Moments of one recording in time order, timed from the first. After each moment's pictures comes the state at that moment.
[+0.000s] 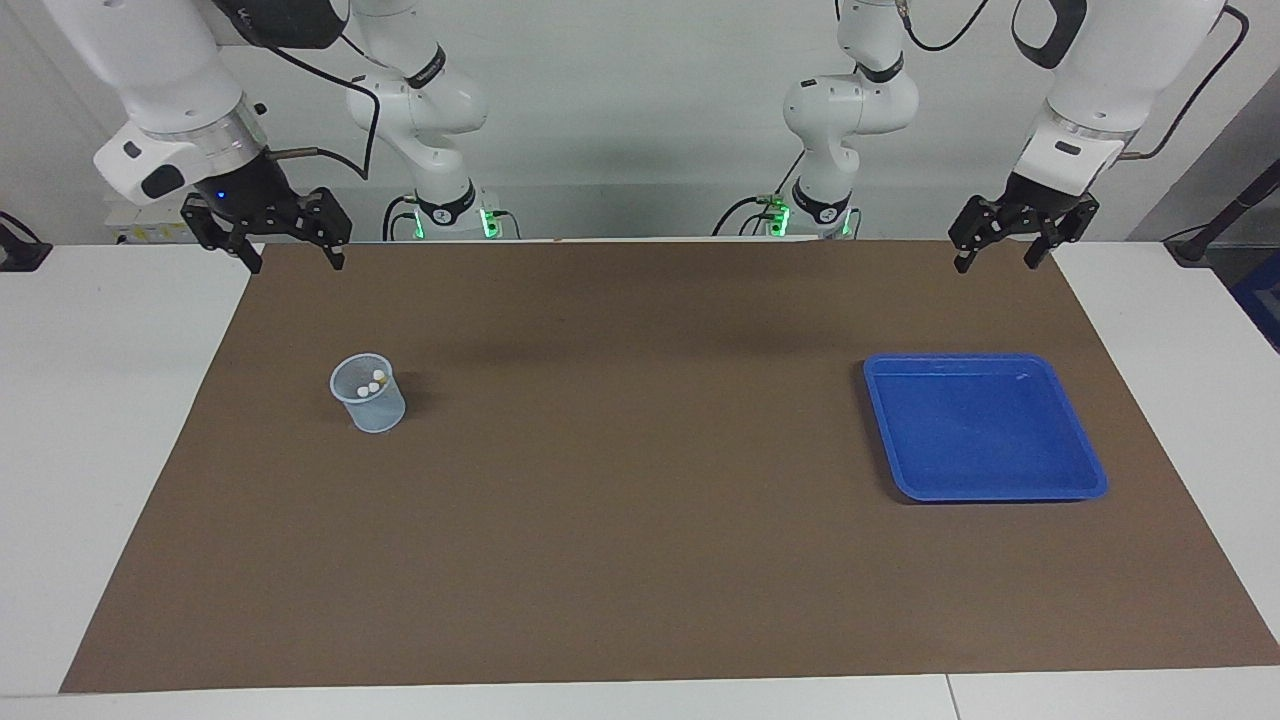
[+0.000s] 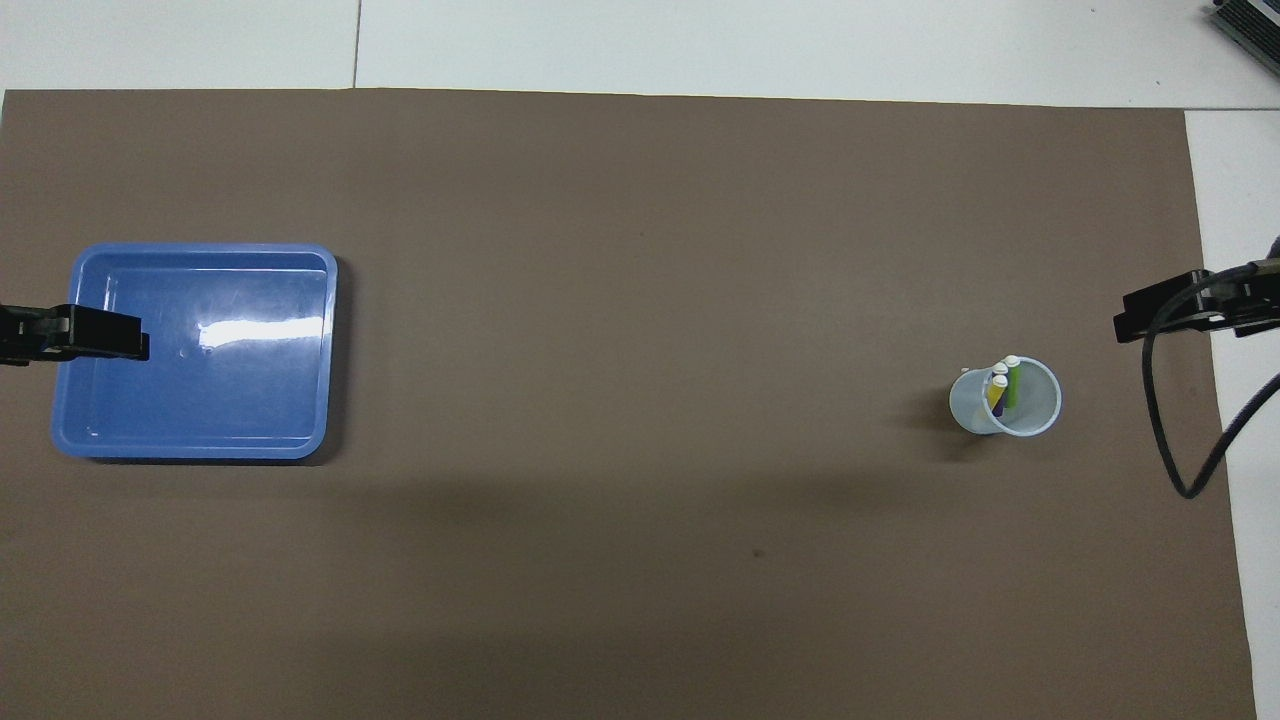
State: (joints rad) left arm -0.01 -0.12 -0.03 -1.74 0.00 1.67 -0.02; right arm -0.02 0.04 0.00 -1.46 0.00 1.45 -0.04
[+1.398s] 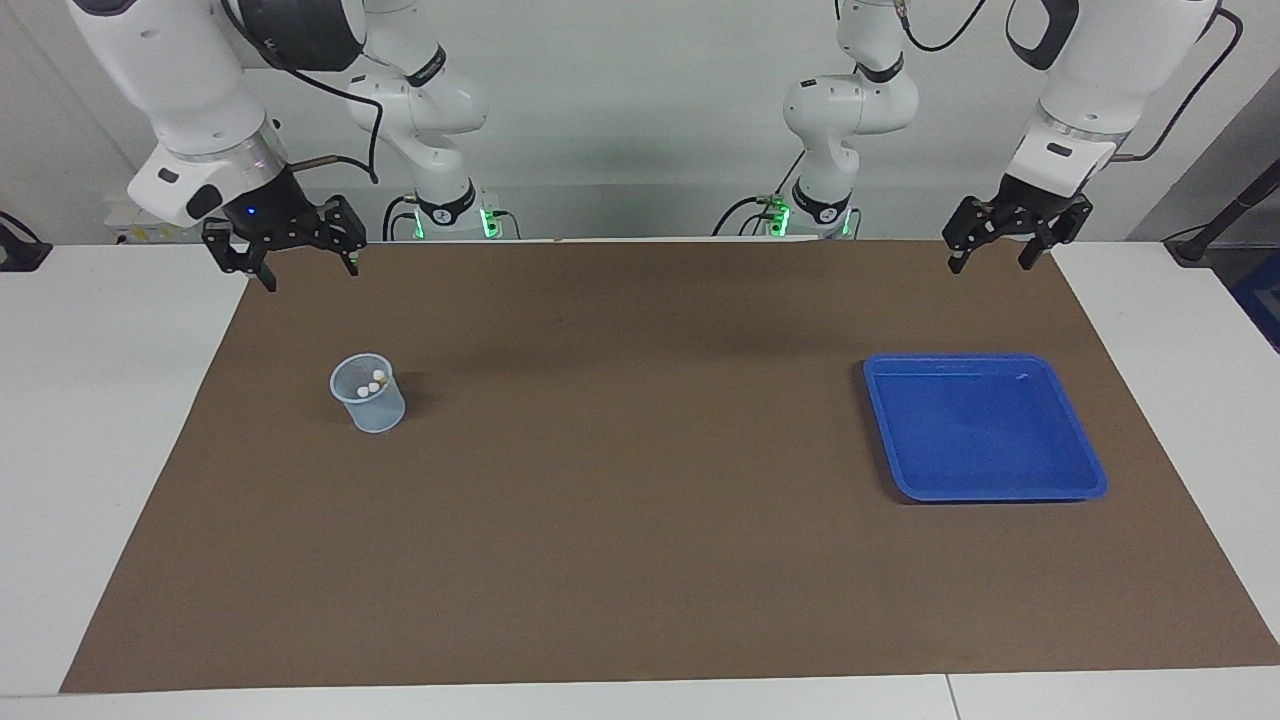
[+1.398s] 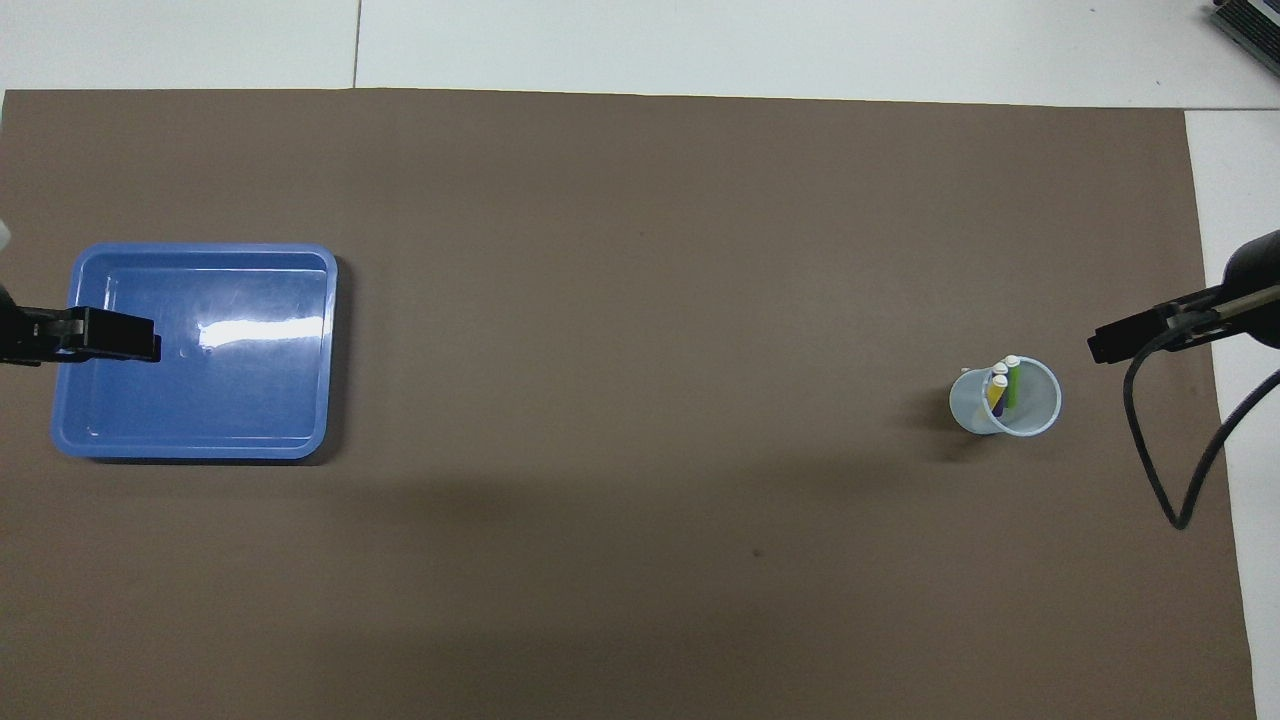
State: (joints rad) left arm -0.01 -0.12 -0.05 -1.74 0.00 1.67 -0.02; right arm -0.03 0.01 0.01 -1.58 -0.01 1.54 -0.27
